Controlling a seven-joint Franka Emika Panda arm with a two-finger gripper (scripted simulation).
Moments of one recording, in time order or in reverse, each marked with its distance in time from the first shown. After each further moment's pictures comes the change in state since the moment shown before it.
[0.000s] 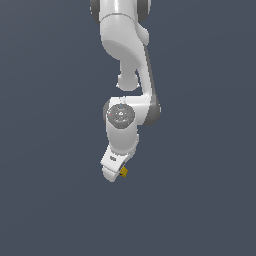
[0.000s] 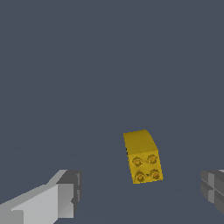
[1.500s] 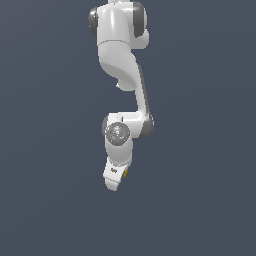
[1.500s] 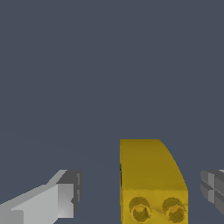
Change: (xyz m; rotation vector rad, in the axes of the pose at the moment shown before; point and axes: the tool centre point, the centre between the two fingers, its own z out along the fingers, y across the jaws) arm -0.005 0.013 0.064 0.001 0.002 -0.181
